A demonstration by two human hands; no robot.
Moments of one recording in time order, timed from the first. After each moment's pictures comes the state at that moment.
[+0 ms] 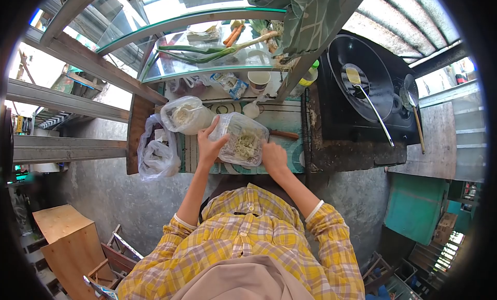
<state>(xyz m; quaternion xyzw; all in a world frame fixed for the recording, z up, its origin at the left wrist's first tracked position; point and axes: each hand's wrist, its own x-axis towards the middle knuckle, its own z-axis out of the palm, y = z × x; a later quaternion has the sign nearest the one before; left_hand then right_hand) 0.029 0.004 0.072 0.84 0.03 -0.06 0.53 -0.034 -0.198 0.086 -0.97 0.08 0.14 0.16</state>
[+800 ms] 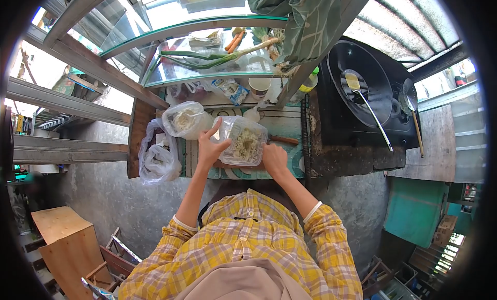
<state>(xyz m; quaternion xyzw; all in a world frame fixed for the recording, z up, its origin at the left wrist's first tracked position) 0.041 0.004 0.089 0.85 0.01 -0.08 0.52 -0.025 -0.207 0.069 -0.98 0.03 0.12 0.13</state>
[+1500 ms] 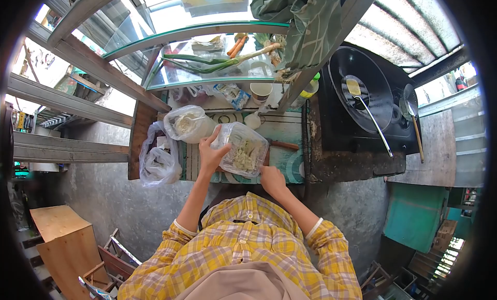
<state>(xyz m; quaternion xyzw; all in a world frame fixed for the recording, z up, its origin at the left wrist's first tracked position) 0.032 0.005 0.077 0.85 0.04 -0.06 0.51 -0.069 -0.199 0.065 -0.94 0.07 0.20 0.25</state>
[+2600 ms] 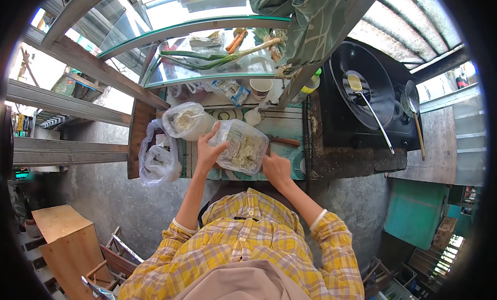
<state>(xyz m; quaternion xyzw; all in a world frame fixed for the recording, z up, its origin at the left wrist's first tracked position) 0.038 0.012 0.074 0.84 0.02 -0.09 0.54 -0.051 -0.211 0.061 -0.99 -0.01 0.03 0.11</state>
